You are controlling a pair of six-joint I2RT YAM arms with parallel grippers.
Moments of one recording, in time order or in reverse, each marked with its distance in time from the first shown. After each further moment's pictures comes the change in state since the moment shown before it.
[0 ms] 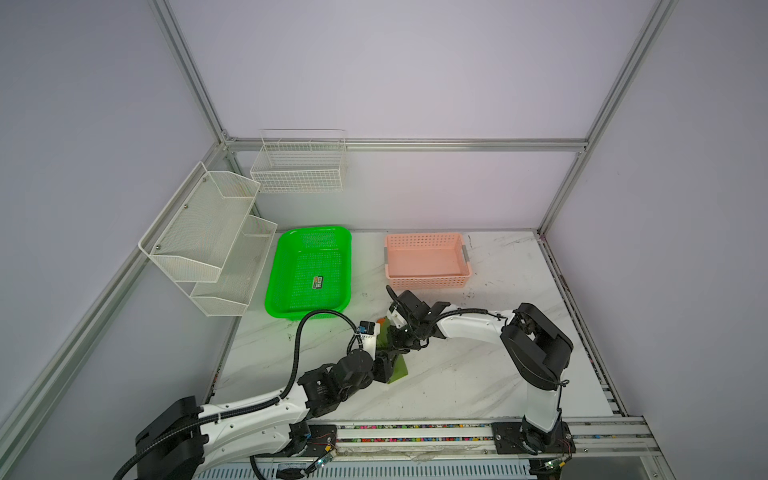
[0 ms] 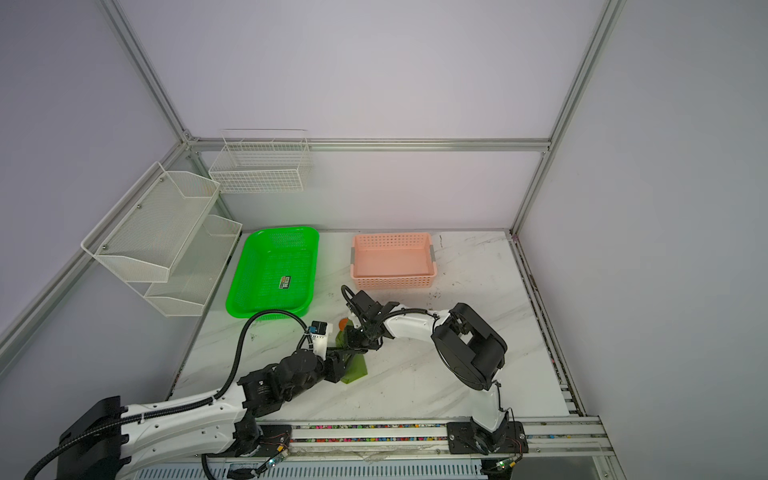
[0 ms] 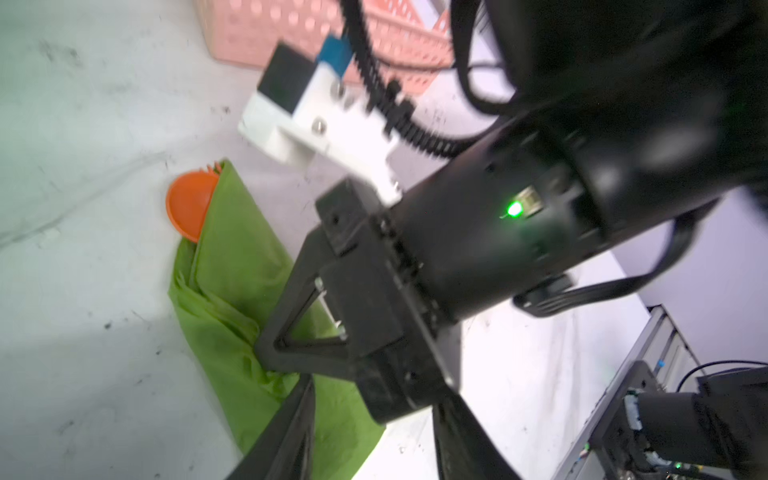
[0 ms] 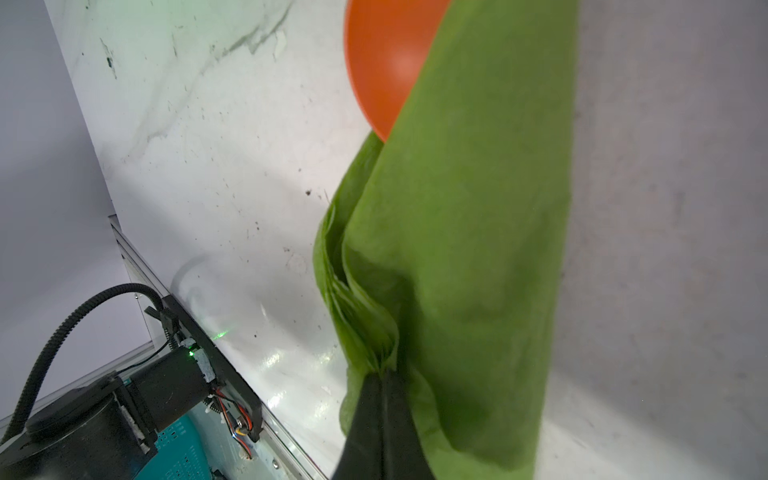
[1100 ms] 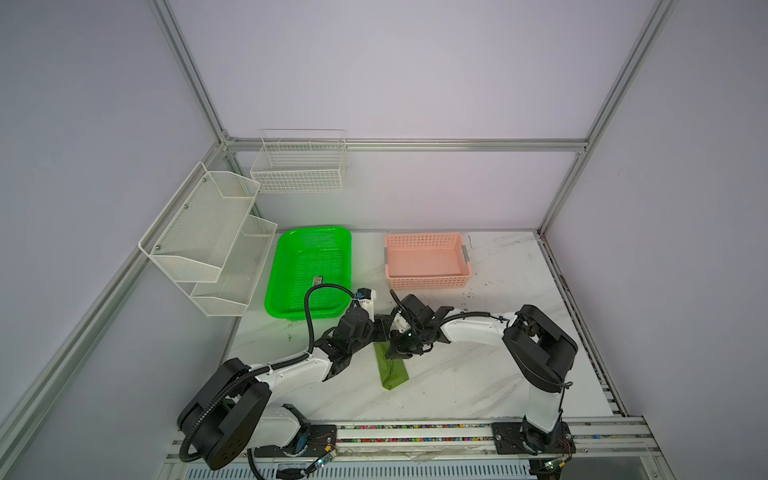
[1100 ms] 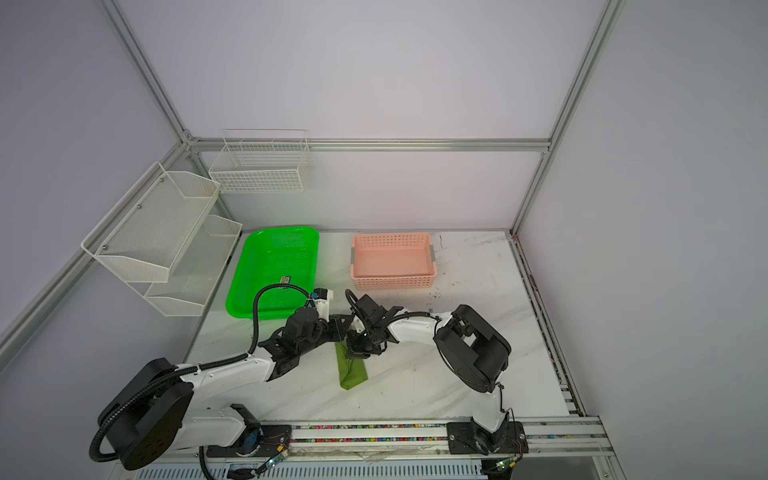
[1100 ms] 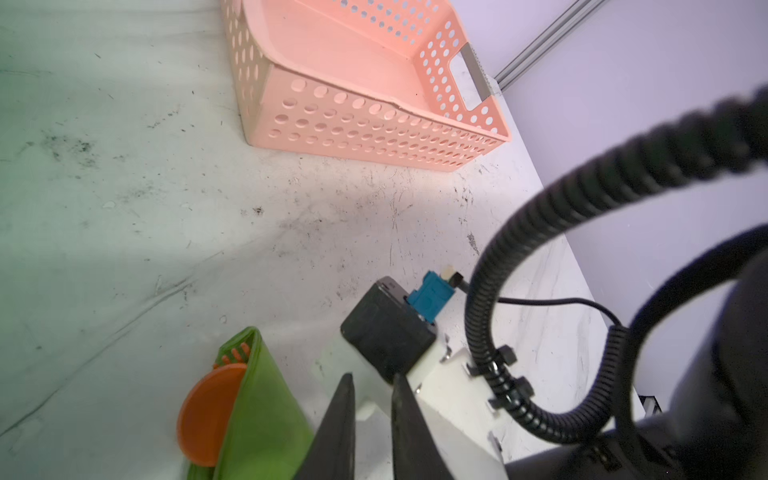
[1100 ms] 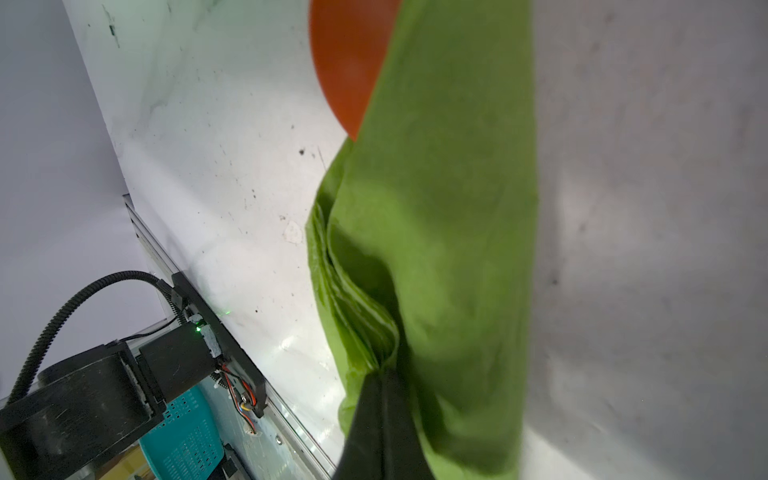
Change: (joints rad) left arm 0.375 0.441 0.169 0.260 0.338 0.042; right arm -0.002 -0.029 -0.080 0.058 -0.056 0.003
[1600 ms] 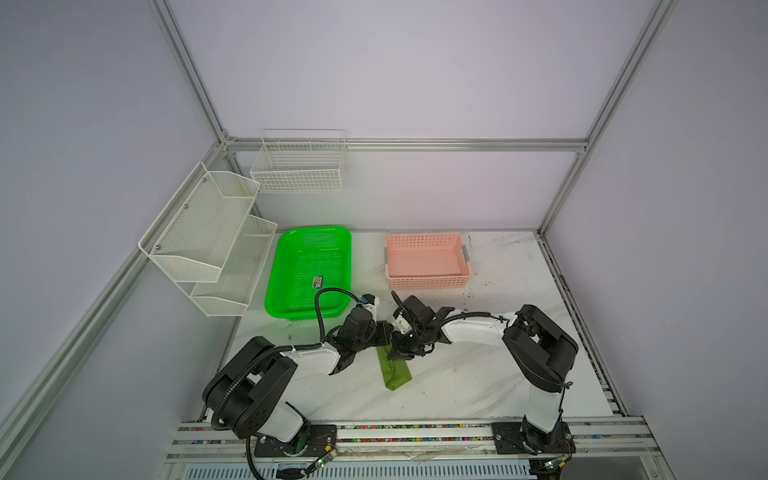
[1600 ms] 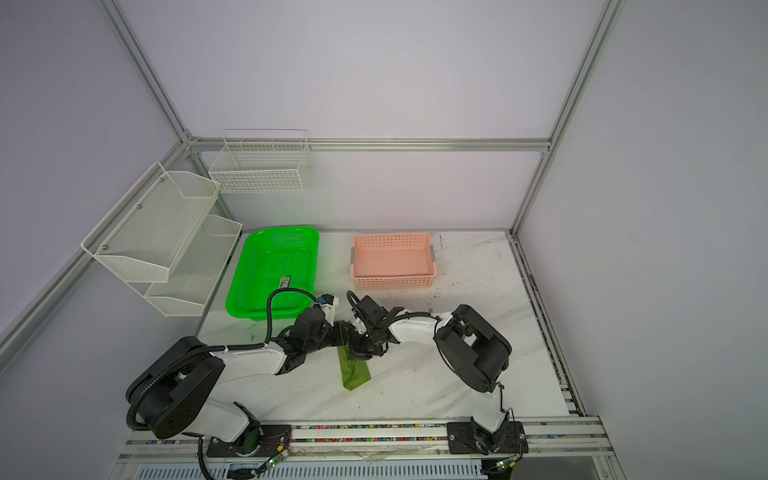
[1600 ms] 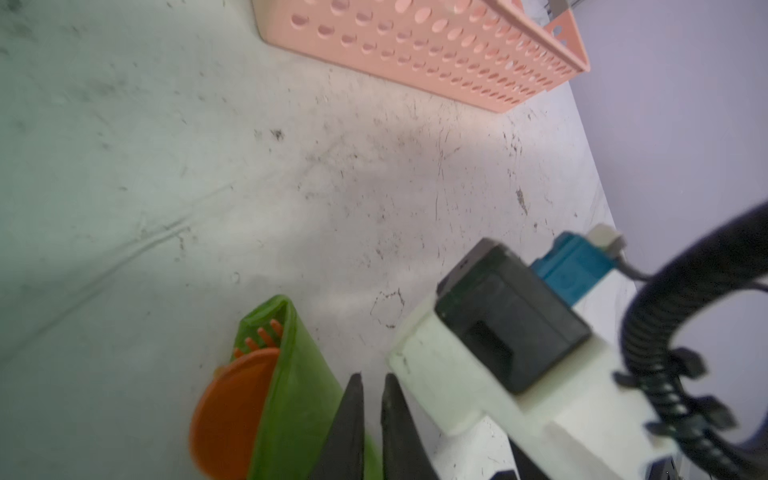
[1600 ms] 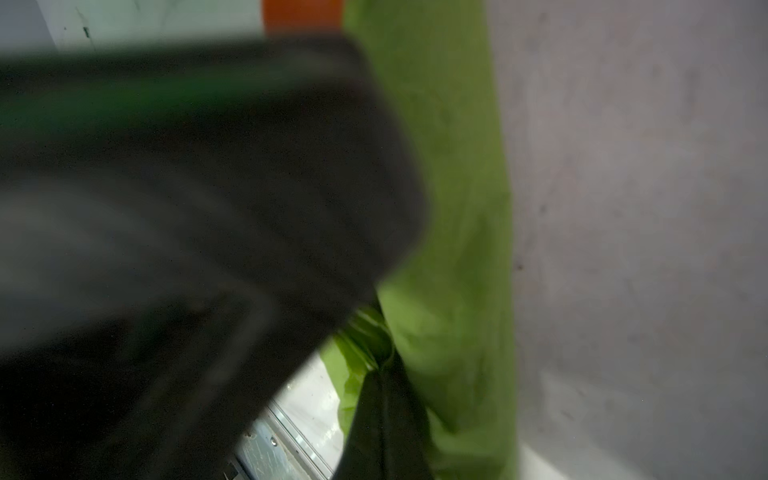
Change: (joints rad) left arm 0.030 0.175 0.000 0.033 0.100 -0.002; right arm -0.003 -0.002 -0.014 0.001 0.005 0.009
